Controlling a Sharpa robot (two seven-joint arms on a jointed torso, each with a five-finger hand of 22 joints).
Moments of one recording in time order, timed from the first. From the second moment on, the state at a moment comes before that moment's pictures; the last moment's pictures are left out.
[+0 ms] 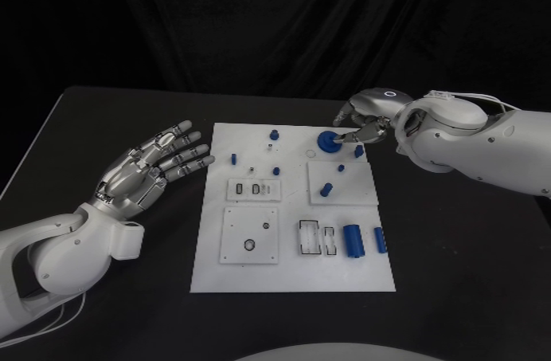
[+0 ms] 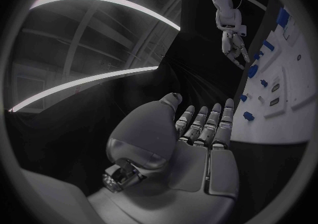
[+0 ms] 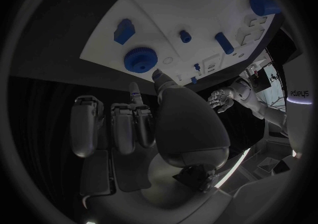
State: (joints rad) left arm 1.25 -1.11 -0.21 1.74 0.12 0.15 0.68; left_hand 1.40 0.24 0.06 0.14 0.53 0.33 0.14 0.09 0.05 0.18 0.25 0.35 0.06 0.27 0.29 0.29 0.05 0.08 0.37 0.29 0.22 0.09; right arm 1.50 -0.91 -0.25 1.46 -1.54 -0.29 -0.10; right_hand 1.28 -0.05 0.14 0.20 0.16 0.88 0.12 0.07 0.17 1.46 0.03 1.57 1.31 1.46 -0.03 1.57 1.31 0.06 1.44 0.08 1.45 1.31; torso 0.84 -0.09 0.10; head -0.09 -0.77
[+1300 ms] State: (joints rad) left arm 1.25 -1.10 -0.21 1.72 0.12 0.16 0.68; left_hand 1.40 0.24 0.06 0.14 0.53 0.33 0.14 0.09 0.05 0.18 0.25 0.35 0.06 0.27 0.29 0.29 0.05 0.08 0.37 0.29 0.22 0.09; right arm 1.46 -0.83 -0.24 1.36 -1.54 -0.27 -0.11; right_hand 1.34 -0.06 0.17 0.13 0.29 0.94 0.12 0.11 0.18 1.46 0.03 1.57 1.31 1.46 -0.03 1.56 1.31 0.06 1.43 0.08 1.43 1.31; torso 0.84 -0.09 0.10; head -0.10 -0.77
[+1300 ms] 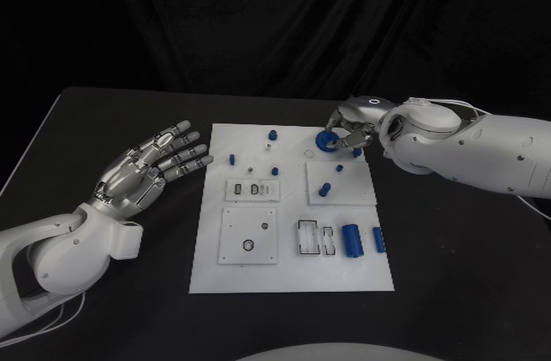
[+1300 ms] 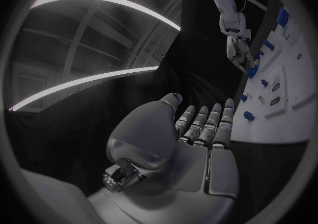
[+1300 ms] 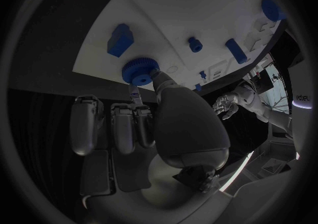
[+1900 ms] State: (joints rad) left arm 1.25 -1.10 -0.21 1.71 0.12 0.16 0.68; left_hand 1.40 0.24 0.07 0.14 0.53 0.33 0.14 0.09 0.05 0.18 0.25 0.35 0.06 0.27 0.29 0.29 0.05 0.08 0.37 0.29 0.22 0.09; right arm 1.45 -0.84 -0.24 1.41 -1.55 -0.31 -0.10; right_hand 1.39 -0.06 0.23 0.04 0.52 0.94 0.11 0.13 0.09 1.47 0.02 1.57 1.31 1.46 -0.04 1.56 1.31 0.06 1.43 0.07 1.43 1.31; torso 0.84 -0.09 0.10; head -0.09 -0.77
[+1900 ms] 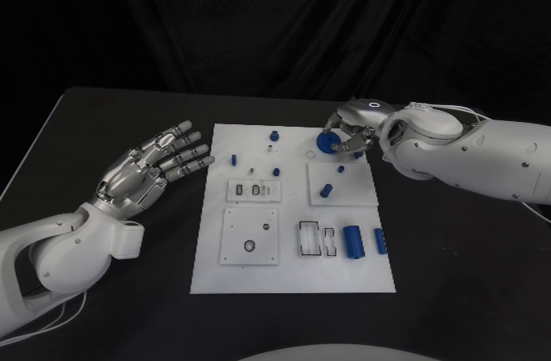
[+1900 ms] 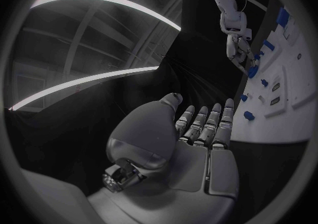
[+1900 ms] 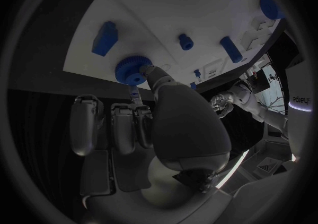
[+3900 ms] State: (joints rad) left arm 1.25 -1.08 -0.21 1.69 0.12 0.18 0.68; left_hand 1.38 0.24 0.08 0.13 0.53 0.33 0.14 0.09 0.05 0.18 0.26 0.35 0.06 0.27 0.29 0.31 0.05 0.08 0.37 0.29 0.22 0.09; right arm 1.47 -0.59 -0.24 1.35 -1.57 -0.29 -0.05; right_hand 1.33 -0.08 0.28 0.06 0.34 0.69 0.08 0.11 0.31 1.47 0.01 1.57 1.31 1.47 -0.05 1.53 1.31 0.06 1.42 0.06 1.40 1.31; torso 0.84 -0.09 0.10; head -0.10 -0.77
